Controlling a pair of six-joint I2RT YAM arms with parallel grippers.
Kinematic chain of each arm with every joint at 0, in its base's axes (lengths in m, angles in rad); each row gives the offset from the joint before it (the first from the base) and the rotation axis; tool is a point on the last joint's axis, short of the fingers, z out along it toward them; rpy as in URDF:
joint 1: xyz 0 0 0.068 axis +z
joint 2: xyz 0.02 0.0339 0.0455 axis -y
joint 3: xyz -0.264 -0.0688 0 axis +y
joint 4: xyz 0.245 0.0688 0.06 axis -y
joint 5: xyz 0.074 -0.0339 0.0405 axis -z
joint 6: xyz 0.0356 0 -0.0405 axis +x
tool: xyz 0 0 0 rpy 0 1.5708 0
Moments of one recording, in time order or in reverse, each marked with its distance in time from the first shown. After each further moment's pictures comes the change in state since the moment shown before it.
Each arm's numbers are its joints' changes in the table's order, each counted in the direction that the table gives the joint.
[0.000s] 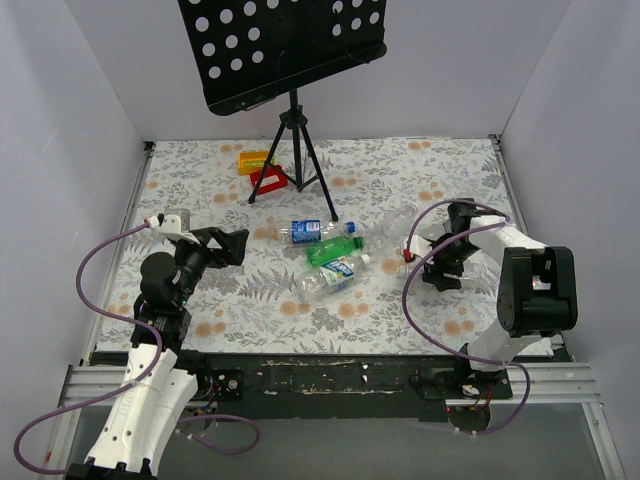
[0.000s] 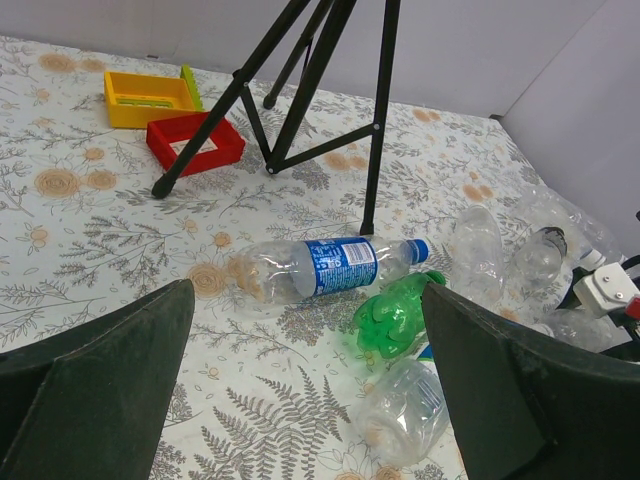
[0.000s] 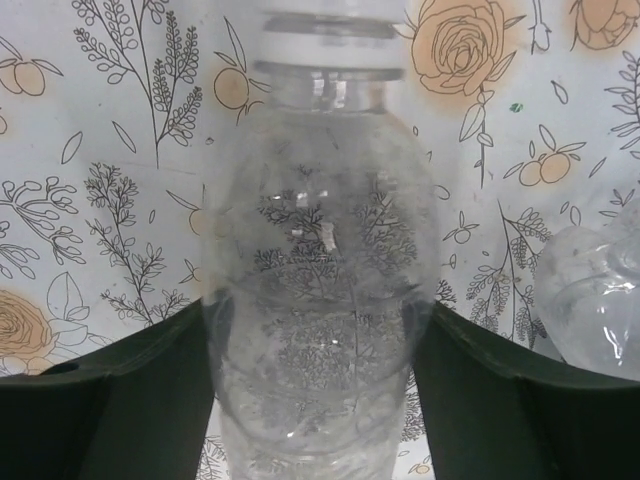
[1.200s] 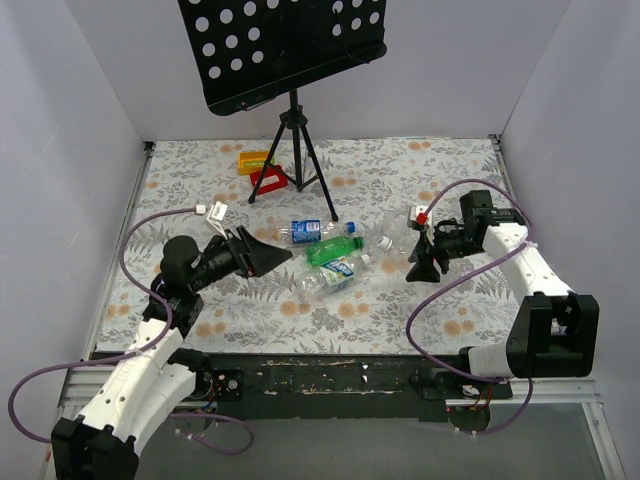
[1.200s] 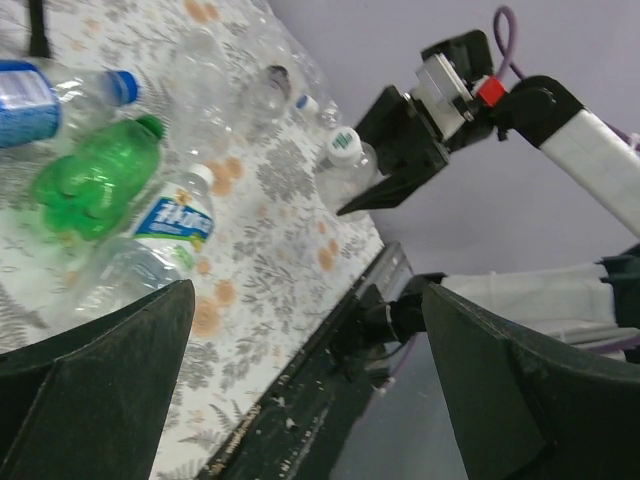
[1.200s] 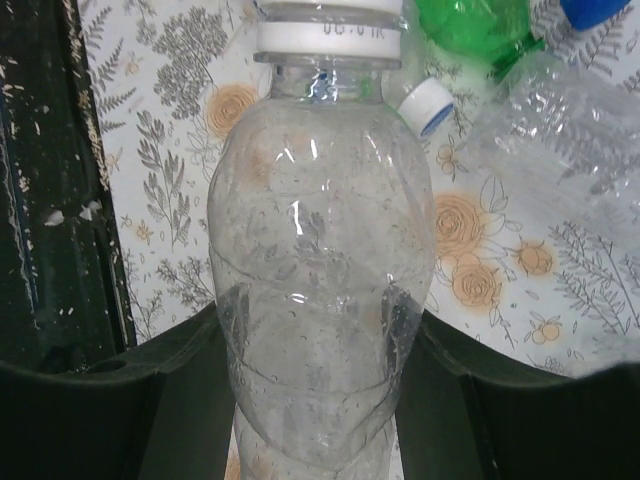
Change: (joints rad) left arm -0.110 -0.198 -0.034 0.077 0.467 -0.449; right arm 0.008 0.240 -0.048 -0.156 -0.555 0.367
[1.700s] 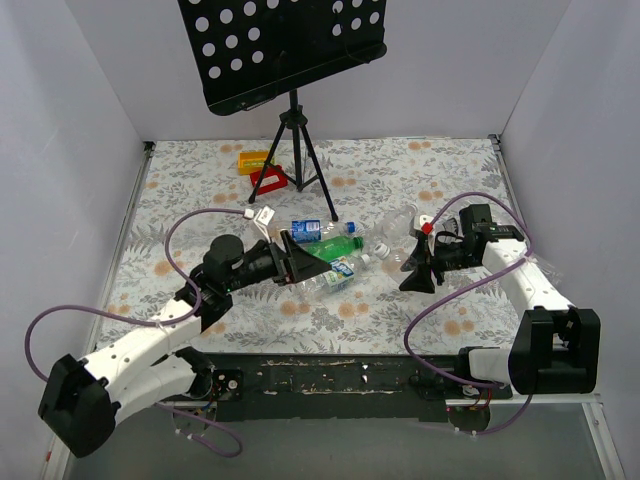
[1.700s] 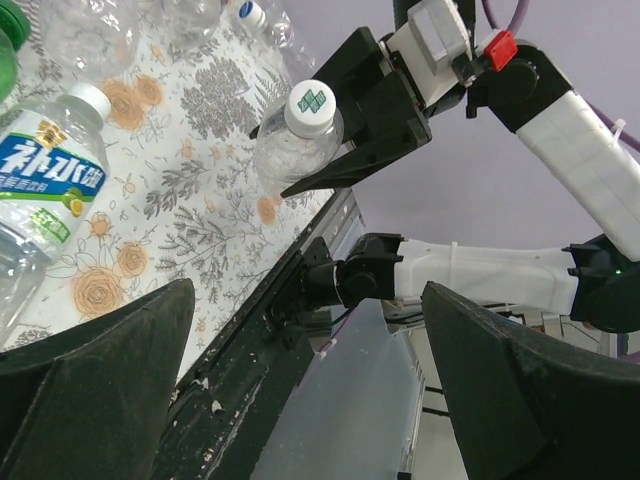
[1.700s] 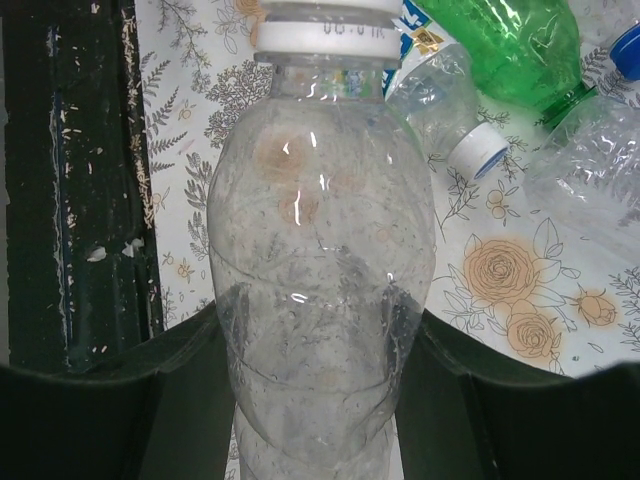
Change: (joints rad) left arm -0.367 -0.179 -0.022 0.134 -0.180 -0.171; right arm 0.001 0.092 0.146 0.111 -0.173 0.062
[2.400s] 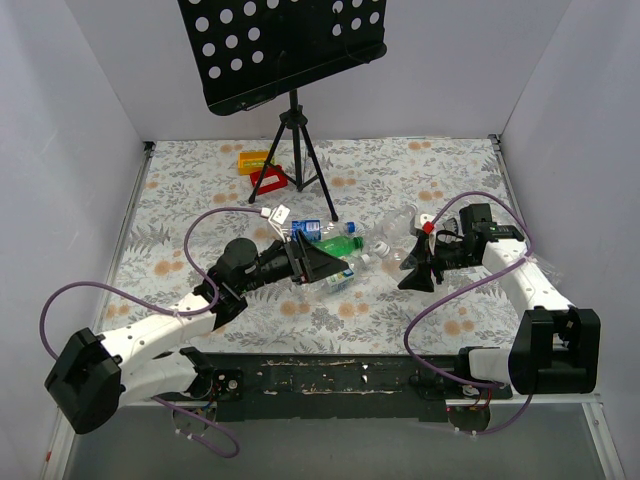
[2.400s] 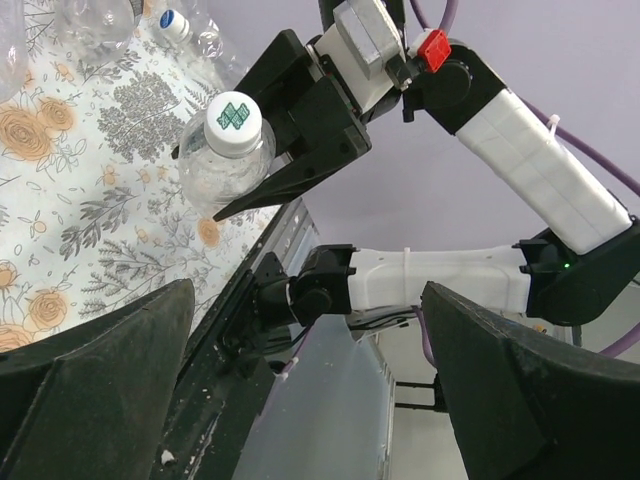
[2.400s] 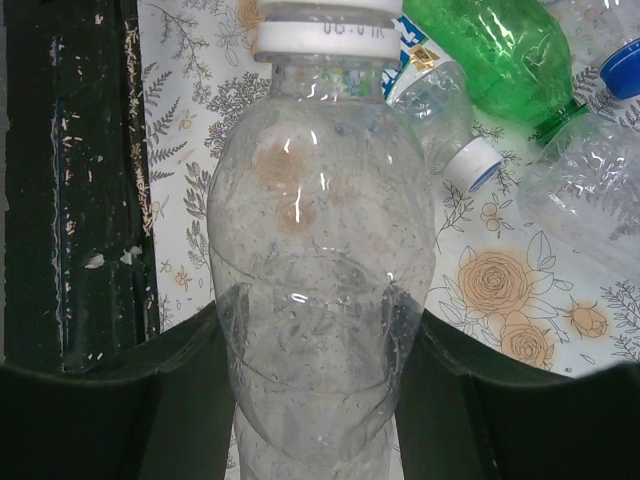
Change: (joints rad) left arm -0.144 -0.156 -0.007 0.267 -0.070 -0.079; right arm 0.000 0.000 0.001 0.019 -0.023 0.001
